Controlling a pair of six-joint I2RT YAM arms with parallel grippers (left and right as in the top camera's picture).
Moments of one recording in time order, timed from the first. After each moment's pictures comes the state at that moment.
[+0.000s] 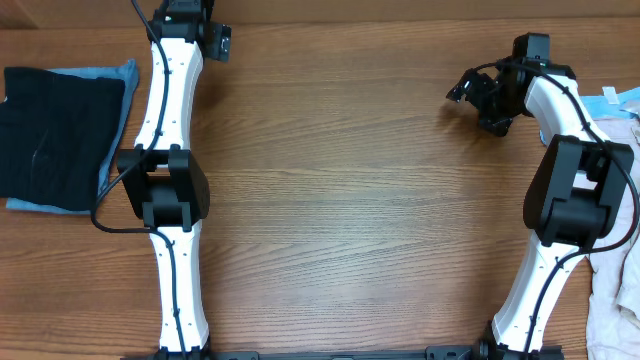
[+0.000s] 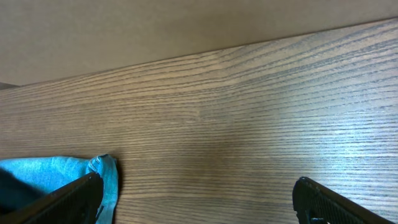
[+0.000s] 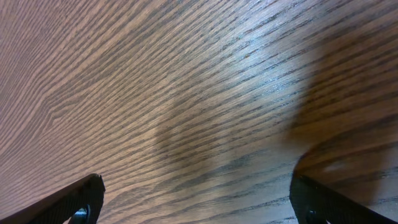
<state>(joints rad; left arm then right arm) -0.03 2.56 2.54 -0.89 -0.32 0.17 -0.17 2.30 1.81 -0.76 -0.35 0.44</state>
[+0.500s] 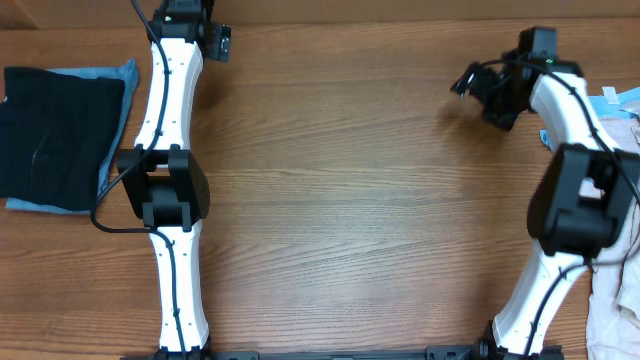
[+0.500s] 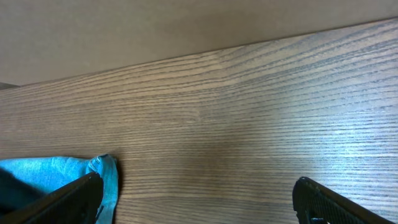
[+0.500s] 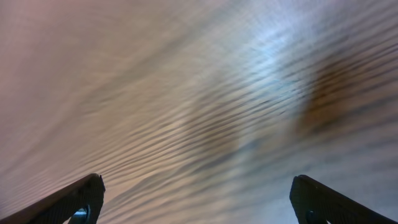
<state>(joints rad) -0.03 2.56 2.54 -0.89 -0.32 0.17 -0.16 2.19 1.79 -0.77 -0.34 0.44</state>
